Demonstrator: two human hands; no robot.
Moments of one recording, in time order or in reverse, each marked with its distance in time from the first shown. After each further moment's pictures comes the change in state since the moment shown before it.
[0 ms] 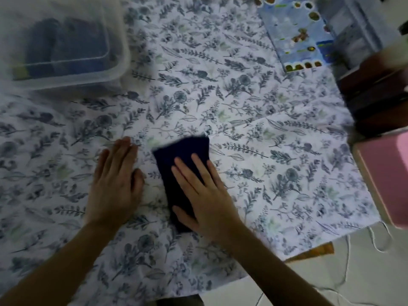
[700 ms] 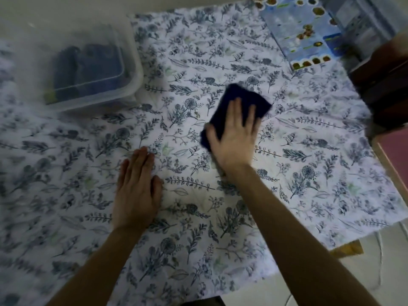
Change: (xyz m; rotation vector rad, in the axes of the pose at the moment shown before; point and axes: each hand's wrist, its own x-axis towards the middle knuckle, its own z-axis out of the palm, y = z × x) left_hand 0.000 -0.001 0.000 -0.009 0.012 0.000; right_hand 0.102 0.059 -0.020 0.122 0.187 0.717
